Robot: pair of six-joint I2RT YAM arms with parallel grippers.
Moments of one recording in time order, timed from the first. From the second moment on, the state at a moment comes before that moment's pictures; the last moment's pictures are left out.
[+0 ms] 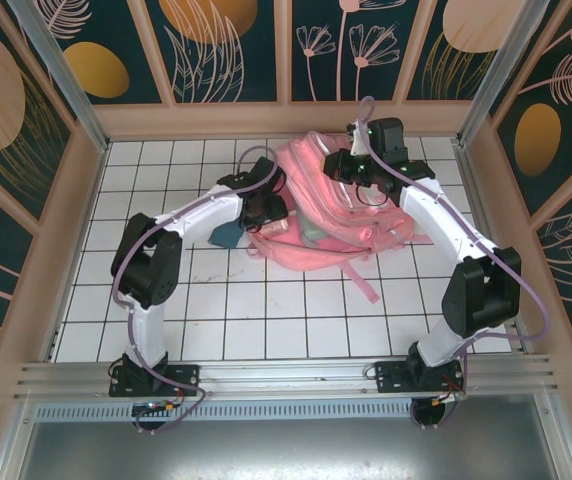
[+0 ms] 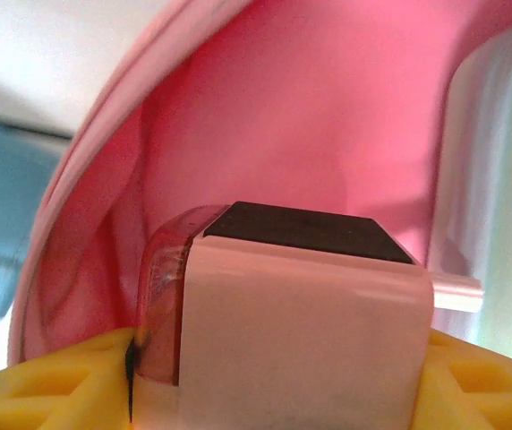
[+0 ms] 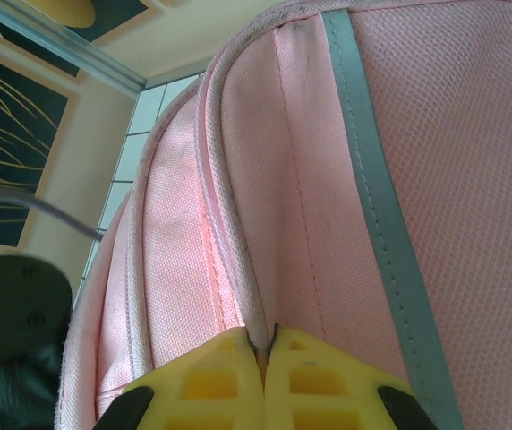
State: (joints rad) left arm -0.60 1.96 1.51 -0.67 -0.04 -0.88; right arm 0.34 1.61 1.42 -0.42 -0.47 0.50
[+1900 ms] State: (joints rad) left arm -0.51 1.61 1.34 -0.71 -0.12 -0.94; right arm 0.35 1.59 1.38 -0.40 -0.50 0.52
